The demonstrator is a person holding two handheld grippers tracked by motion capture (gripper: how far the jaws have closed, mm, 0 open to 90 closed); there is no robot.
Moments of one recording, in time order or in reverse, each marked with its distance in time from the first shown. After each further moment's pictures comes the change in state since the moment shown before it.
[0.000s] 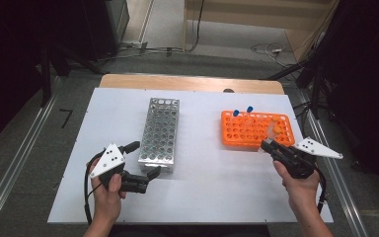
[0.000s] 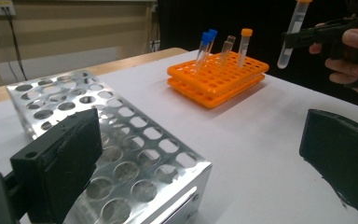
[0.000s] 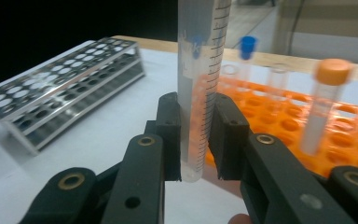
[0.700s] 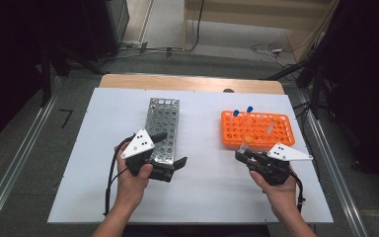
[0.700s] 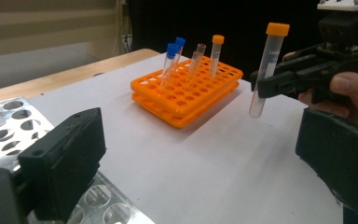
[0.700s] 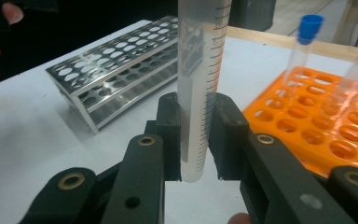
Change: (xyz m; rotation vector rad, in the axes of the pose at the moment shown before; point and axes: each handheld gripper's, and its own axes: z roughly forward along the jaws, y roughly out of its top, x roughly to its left) left arm -0.015 0.031 0.053 0.043 -0.110 -0.004; right arm 0.048 -0.008 0.029 0.062 0.172 -0.076
